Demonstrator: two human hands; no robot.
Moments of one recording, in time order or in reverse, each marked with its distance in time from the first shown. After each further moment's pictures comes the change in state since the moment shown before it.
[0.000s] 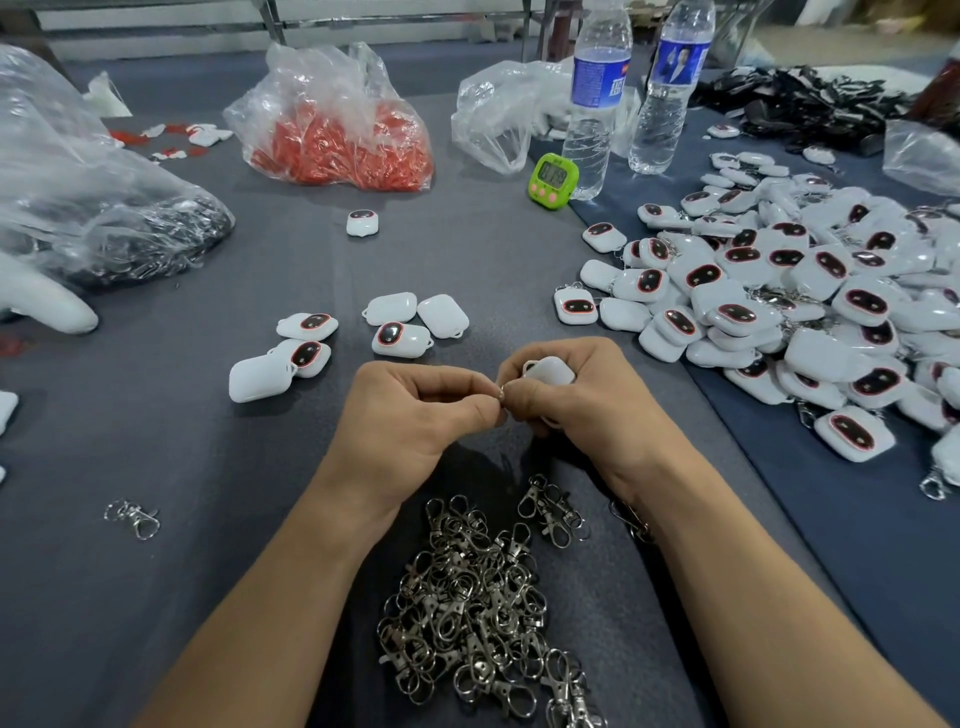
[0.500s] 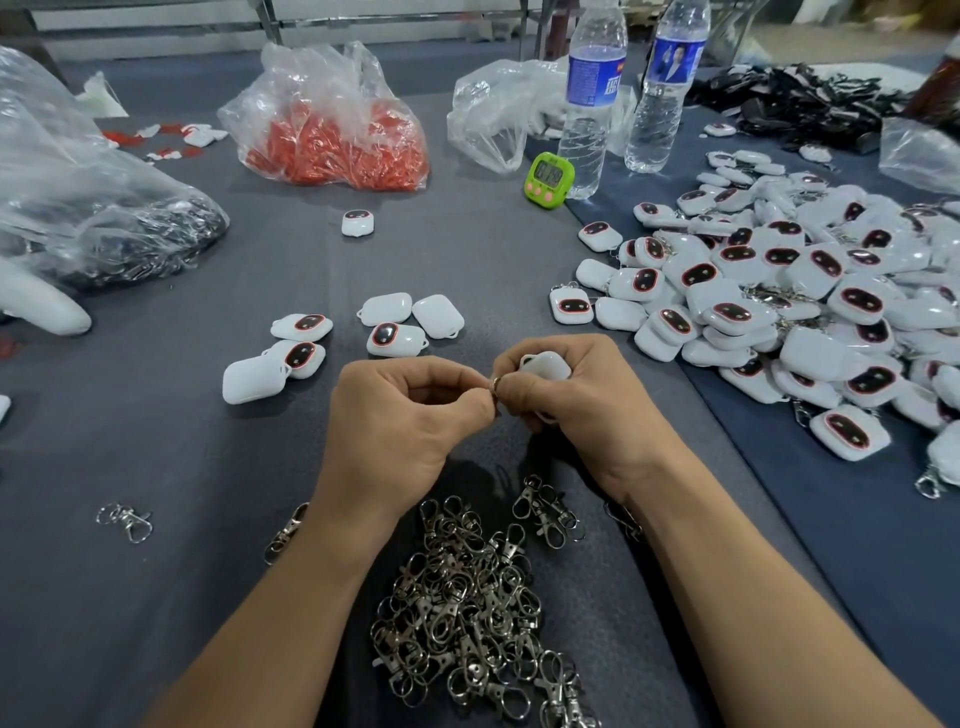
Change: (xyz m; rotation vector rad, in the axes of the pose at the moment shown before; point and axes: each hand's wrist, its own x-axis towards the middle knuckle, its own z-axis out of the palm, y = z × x) left_hand -0.006 0.001 0.007 0.123 0.134 0.124; right_hand 0.000 -0.002 0.001 0.086 0.015 -0.016
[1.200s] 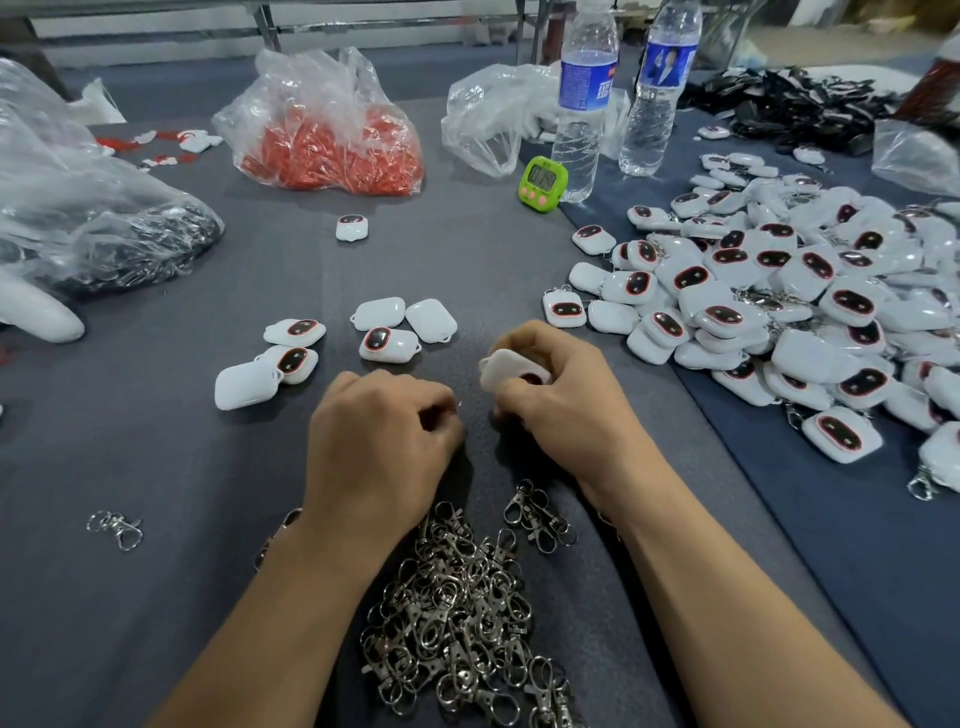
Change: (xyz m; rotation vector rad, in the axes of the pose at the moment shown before) left_hand 0.000 -0.010 -0.005 0.936 0.129 0.345; right_hand 0.008 0.013 0.007 -0.213 0.197 0.033
